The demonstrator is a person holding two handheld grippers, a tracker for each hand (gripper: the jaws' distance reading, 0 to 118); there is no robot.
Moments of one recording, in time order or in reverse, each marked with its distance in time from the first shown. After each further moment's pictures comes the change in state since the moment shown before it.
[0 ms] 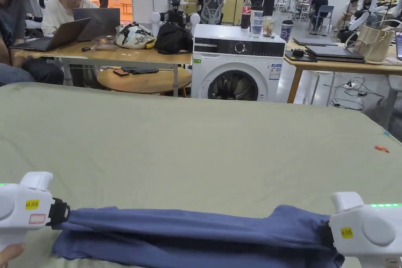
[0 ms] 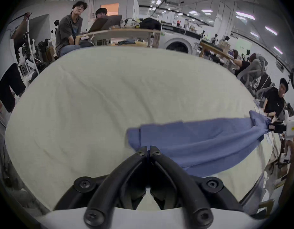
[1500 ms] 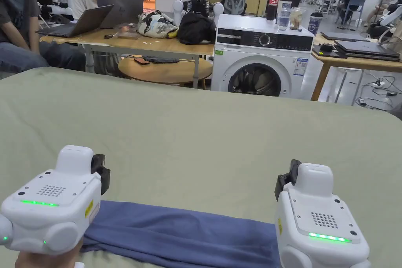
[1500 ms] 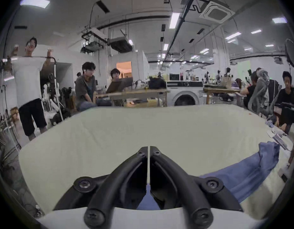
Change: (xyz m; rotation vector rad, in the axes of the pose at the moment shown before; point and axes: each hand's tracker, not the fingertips) left arm 0.077 -0.008 0.029 0.593 0.199 -0.076; right arm -0.146 0.026 -0.001 0.850 -0.101 -0.097
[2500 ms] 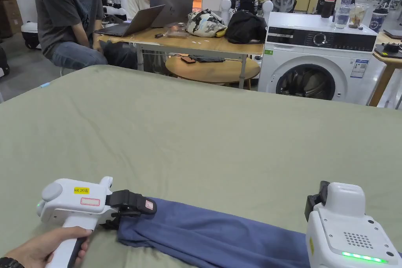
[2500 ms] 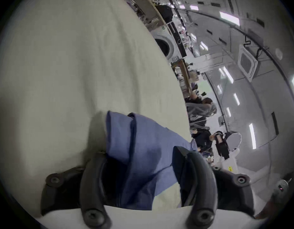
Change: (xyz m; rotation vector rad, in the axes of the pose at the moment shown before) left arm -0.139 -0.100 -0.119 -0.732 -0.763 0.847; right arm -0.033 -0.025 -0.024 -0.105 0.070 0.049
